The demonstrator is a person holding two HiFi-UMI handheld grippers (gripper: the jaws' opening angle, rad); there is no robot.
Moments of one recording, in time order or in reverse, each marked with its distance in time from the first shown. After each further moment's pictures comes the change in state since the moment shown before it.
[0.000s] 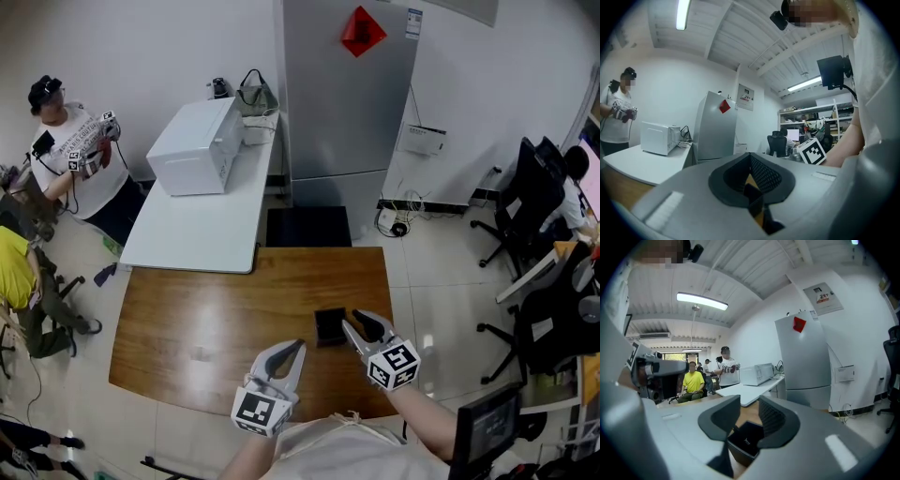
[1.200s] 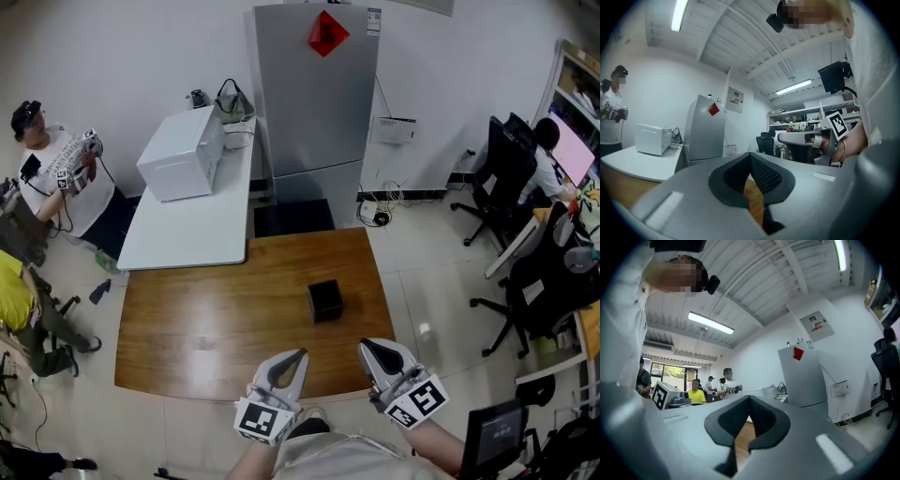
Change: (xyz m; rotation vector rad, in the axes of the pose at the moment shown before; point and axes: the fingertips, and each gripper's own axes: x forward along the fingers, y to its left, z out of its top) left arm -0.082 -0.061 -0.004 0.018 -0.024 -0.118; right arm -0.152 0.131 0.067 -0.020 -0.264 -0.041
